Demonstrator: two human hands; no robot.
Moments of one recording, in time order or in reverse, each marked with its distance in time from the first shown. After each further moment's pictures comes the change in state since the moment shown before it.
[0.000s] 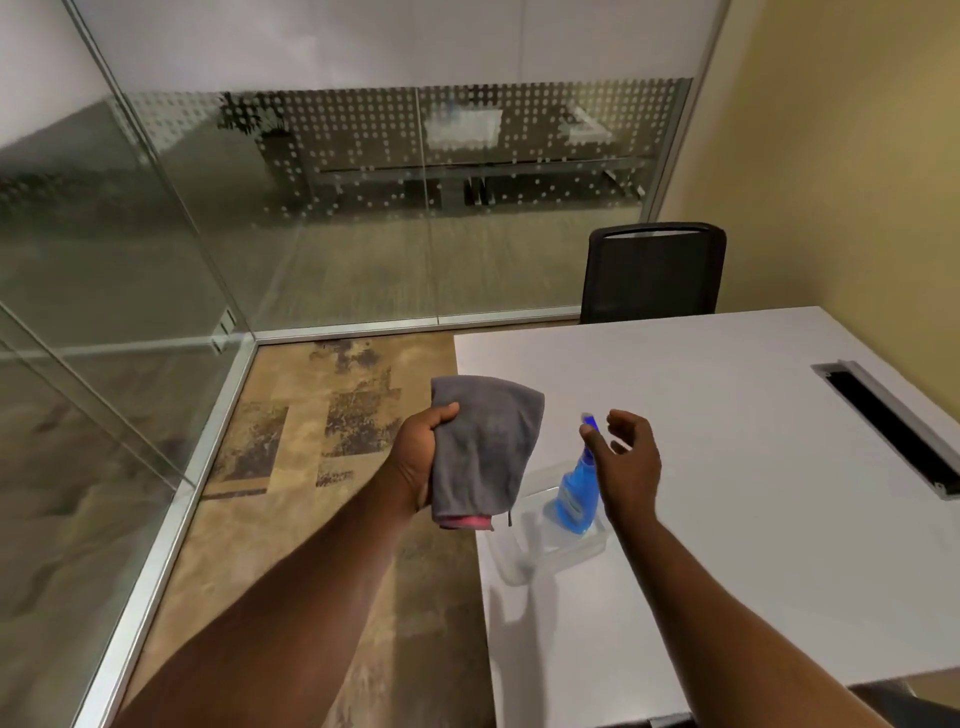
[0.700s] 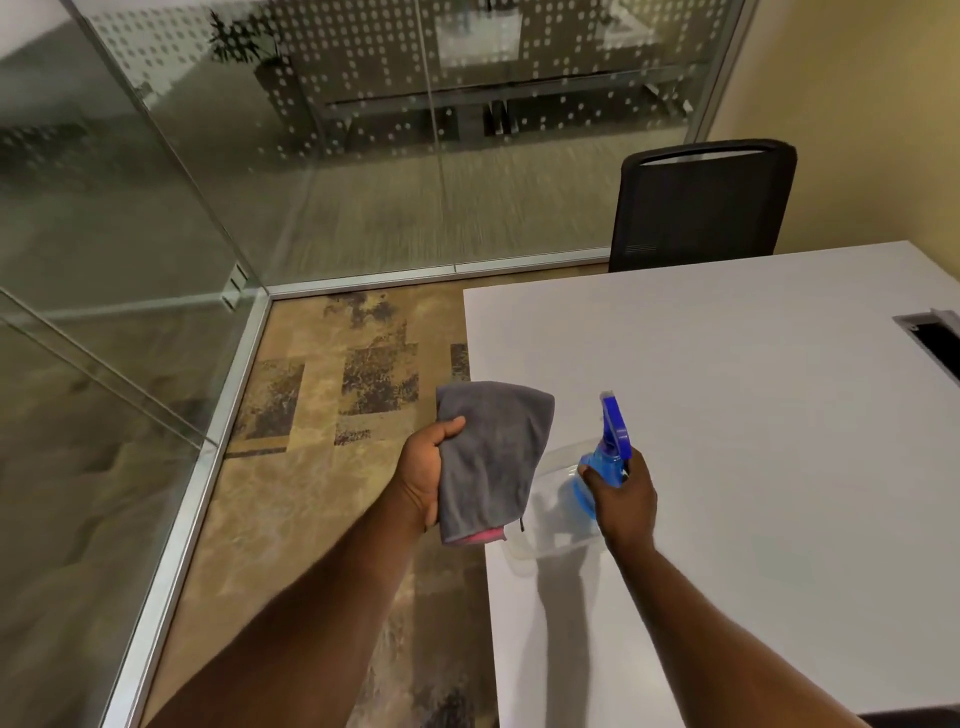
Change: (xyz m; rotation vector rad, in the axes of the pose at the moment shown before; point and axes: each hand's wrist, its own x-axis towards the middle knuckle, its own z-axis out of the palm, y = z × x) left_hand 0.061 -0.054 -0.003 -0.022 0.084 -0.132; right_hand 0.021 0.130 0.026 -0.124 -0.131 0.202
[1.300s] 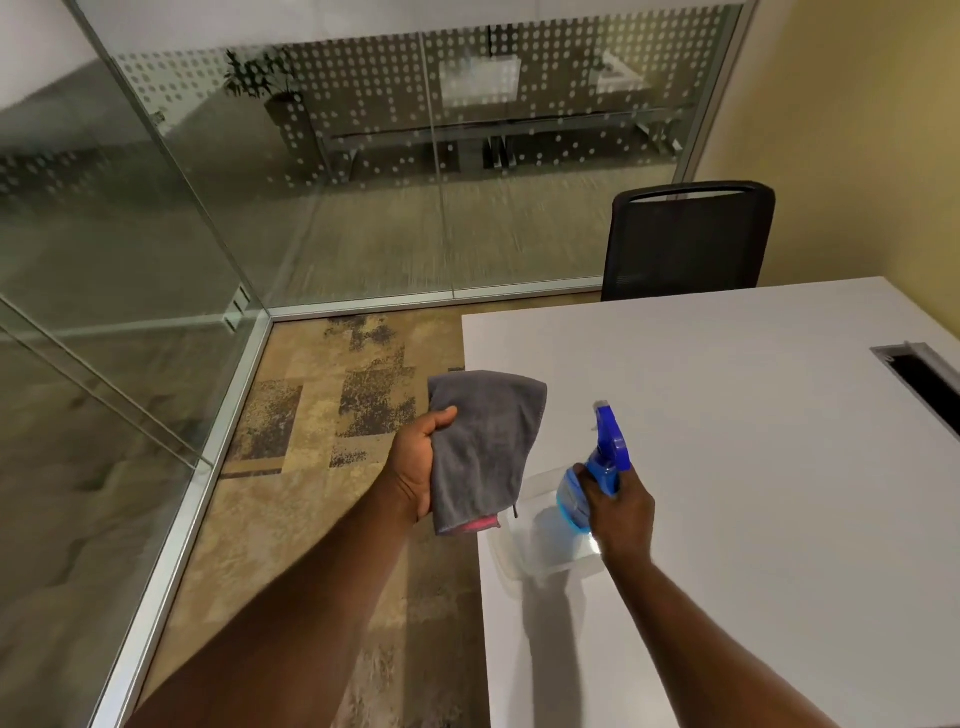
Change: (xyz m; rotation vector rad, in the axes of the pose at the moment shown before) left_hand -0.011 0.032 0.008 0.005 -0.021 0.151; right_hand -0.011 -0.031 -0.010 -0.018 0.007 -0.070
